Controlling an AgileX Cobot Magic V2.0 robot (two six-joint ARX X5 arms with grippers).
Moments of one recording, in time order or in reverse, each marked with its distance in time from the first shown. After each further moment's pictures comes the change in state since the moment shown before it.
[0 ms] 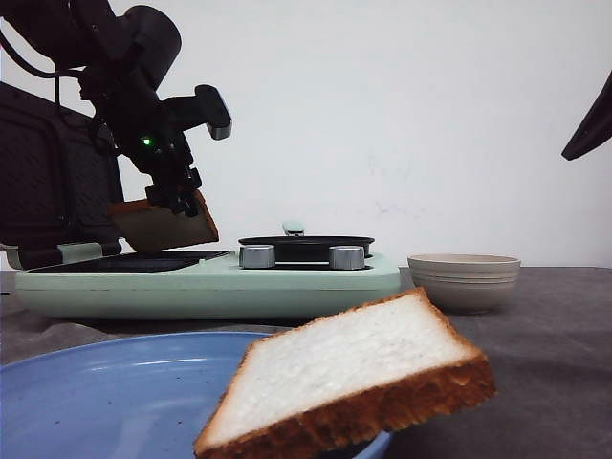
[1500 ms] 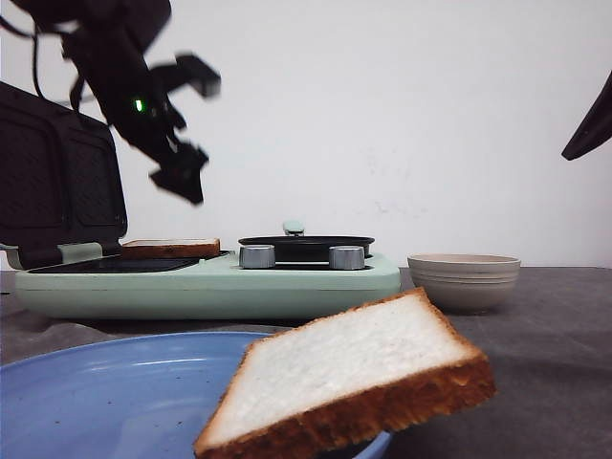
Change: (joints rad) left arm 0.005 -0.117 0.000 -0.117 0.023 -0.248; right arm 0.000 0.000 0.000 0.000 0.000 -0.002
